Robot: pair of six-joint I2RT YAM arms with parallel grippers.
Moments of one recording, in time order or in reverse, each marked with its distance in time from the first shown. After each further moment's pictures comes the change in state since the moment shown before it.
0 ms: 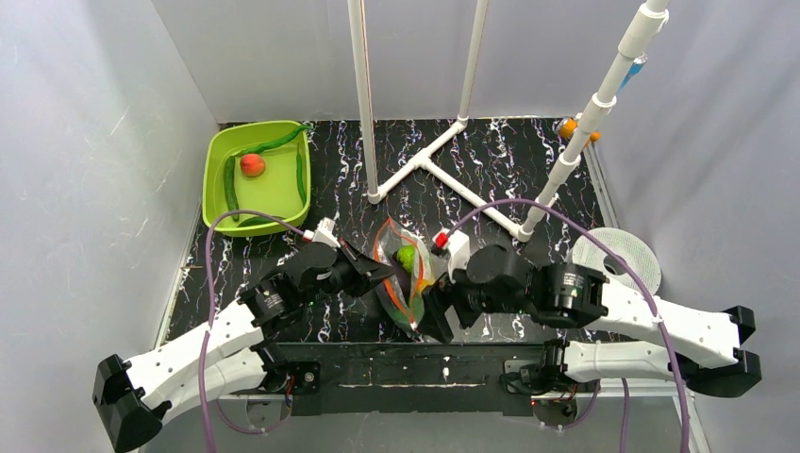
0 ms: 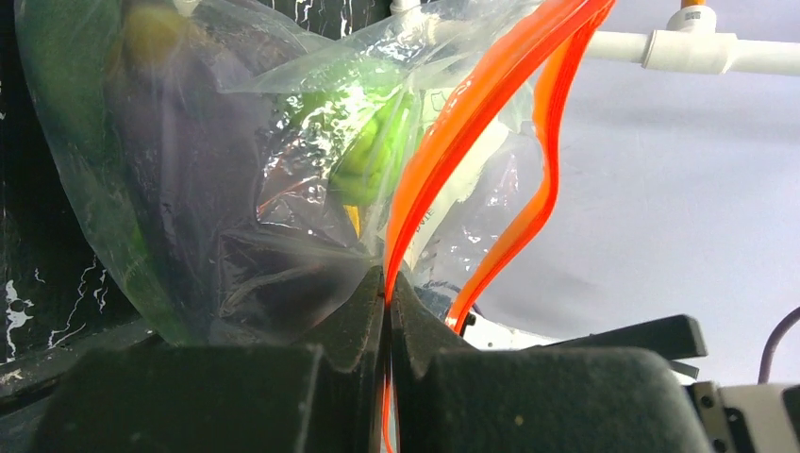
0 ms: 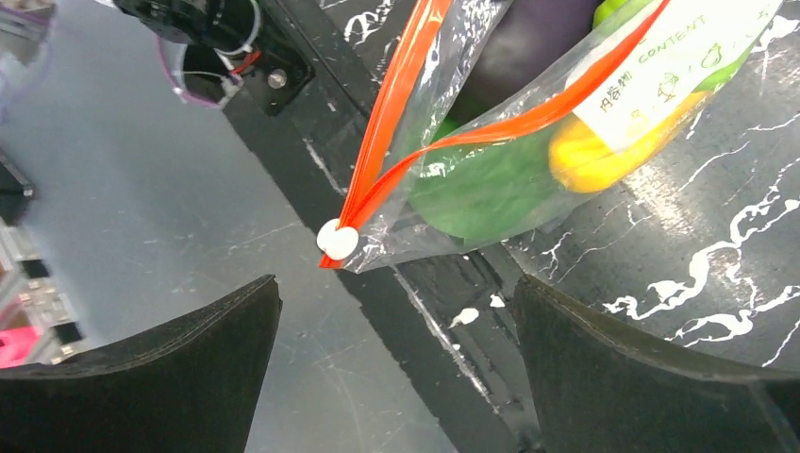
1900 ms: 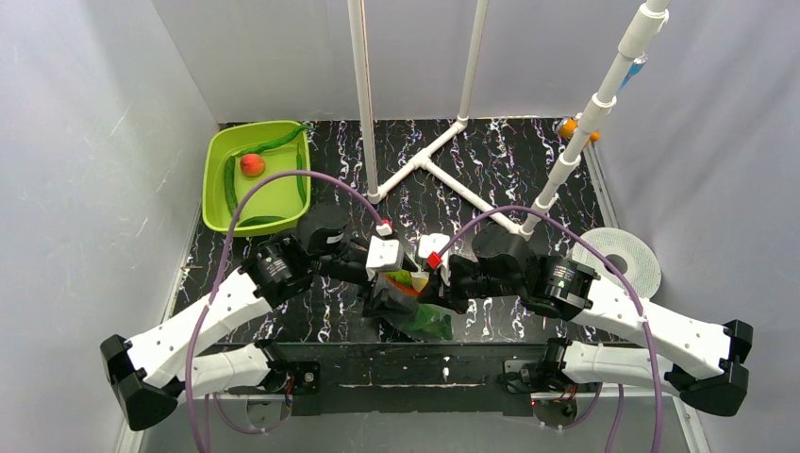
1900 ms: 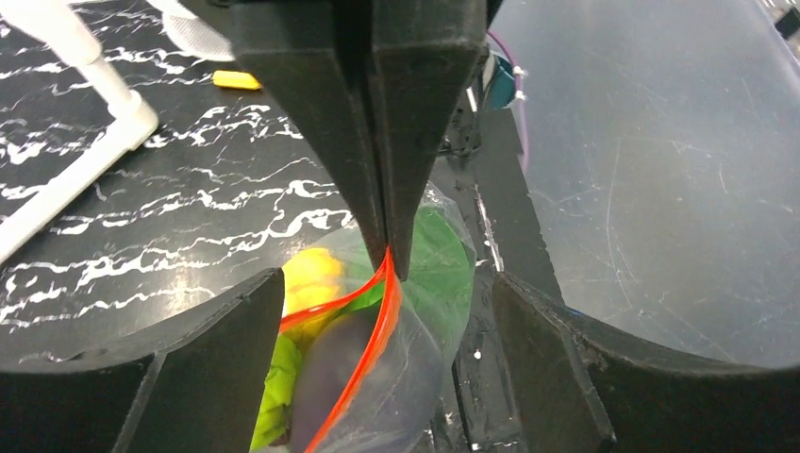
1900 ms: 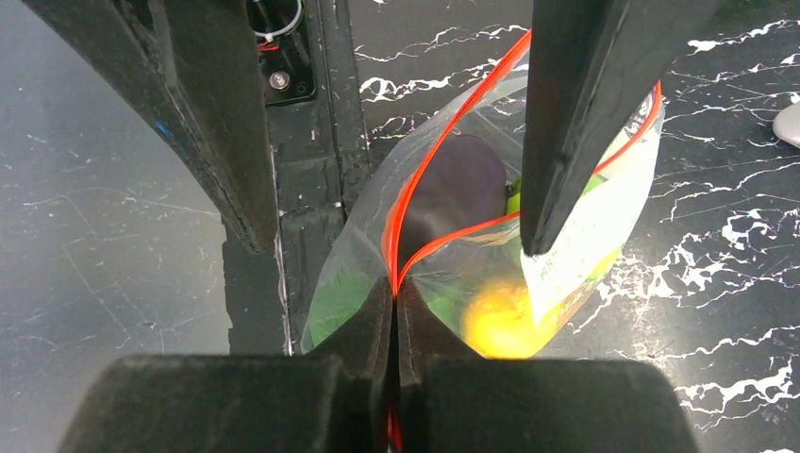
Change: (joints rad) left arm 0.000 0.190 0.386 -0.180 0.815 1.728; right arm -0.132 -0.014 -0.129 0.277 -0.308 -0.619
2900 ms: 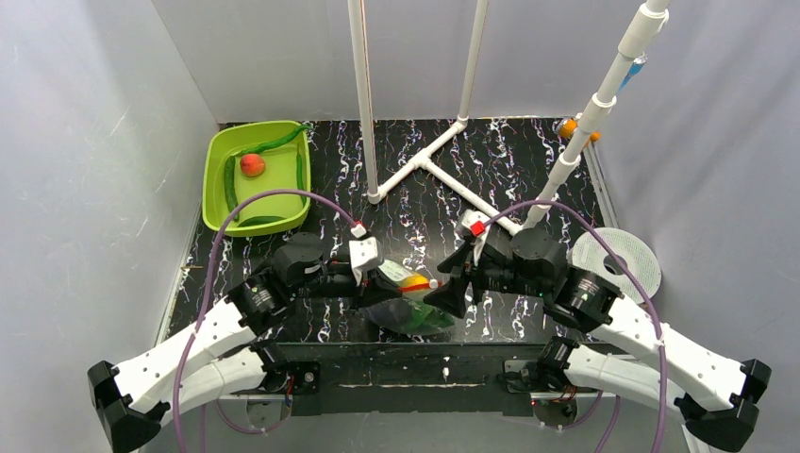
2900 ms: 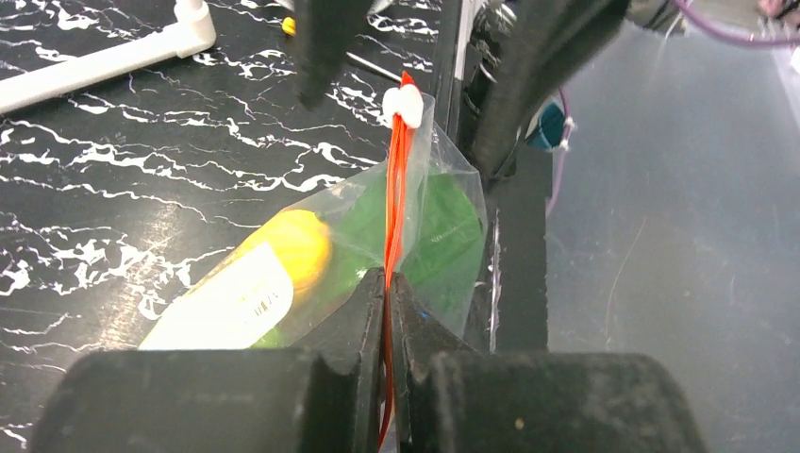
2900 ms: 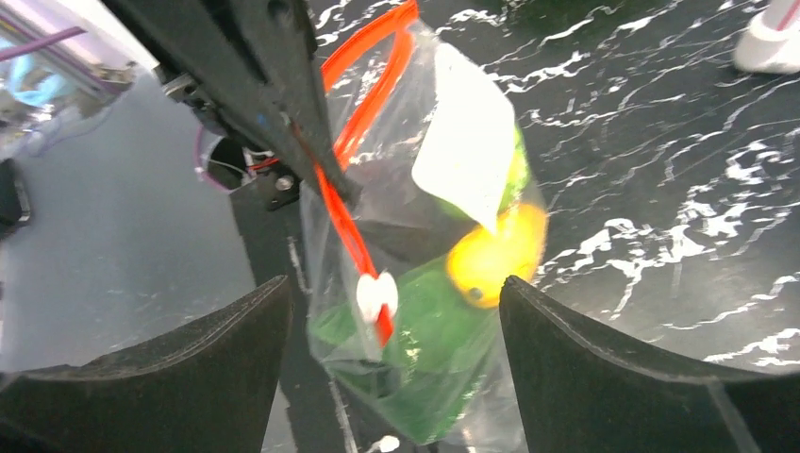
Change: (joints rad) left arm -0.006 -0.187 -0.239 0.143 -0.201 -0.254; right arm -0.159 -0.161 -0.131 0.149 0.003 0.295
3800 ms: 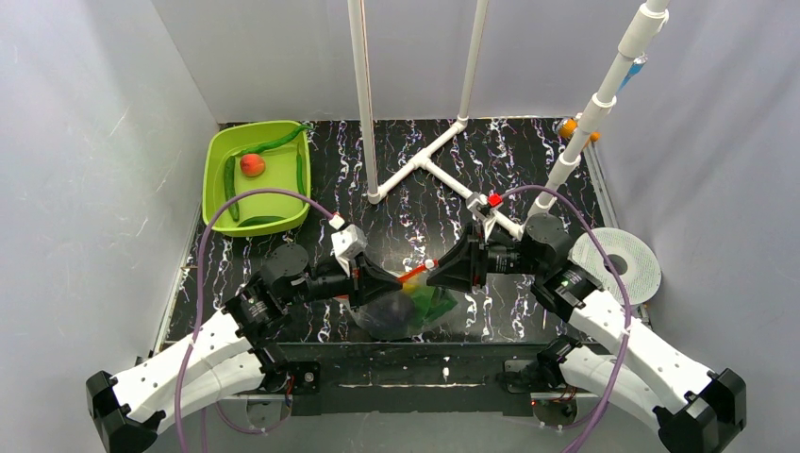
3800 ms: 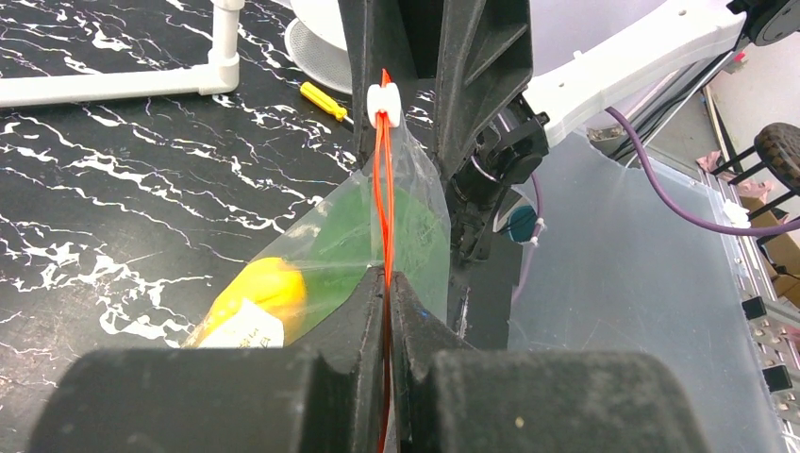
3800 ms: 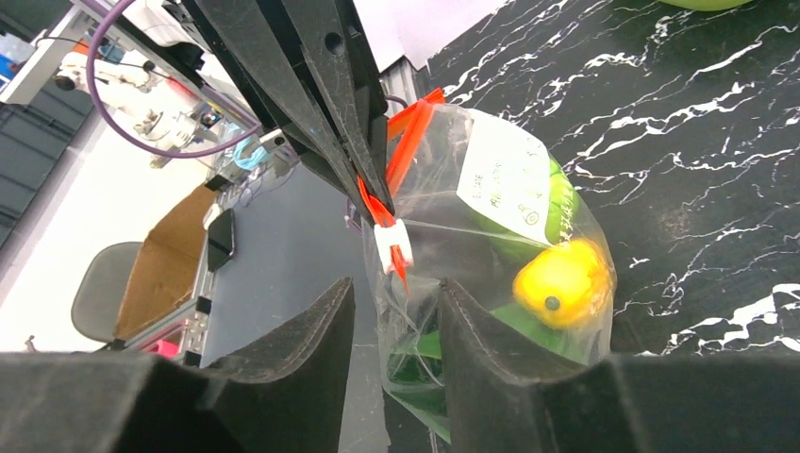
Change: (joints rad) left arm 0.000 -0.107 -0.137 0.268 -0.112 -0.340; right arm -0.318 0.028 -0.219 0.489 -0.556 0.373
